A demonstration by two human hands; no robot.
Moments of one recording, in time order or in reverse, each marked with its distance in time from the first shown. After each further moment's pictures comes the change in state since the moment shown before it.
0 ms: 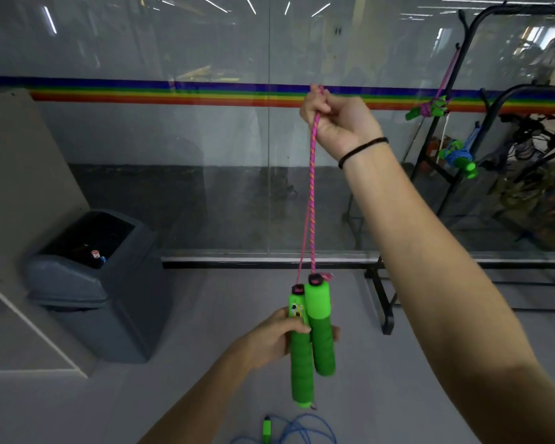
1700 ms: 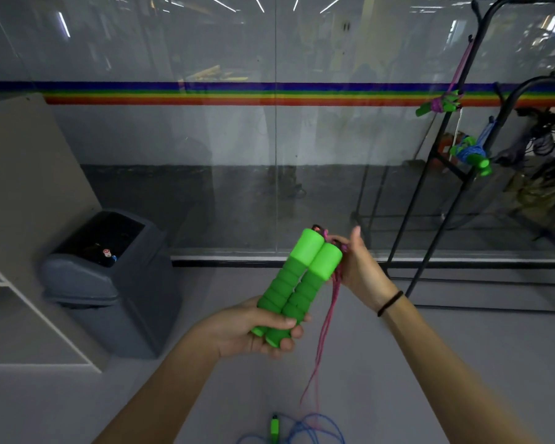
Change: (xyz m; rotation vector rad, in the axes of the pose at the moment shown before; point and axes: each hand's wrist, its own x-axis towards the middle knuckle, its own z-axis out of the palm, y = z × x) left_hand -0.050 0.059 -0.001 0.158 0.047 -0.222; right_hand -0.053 0.019 -0.207 -0.970 -0.157 0.011
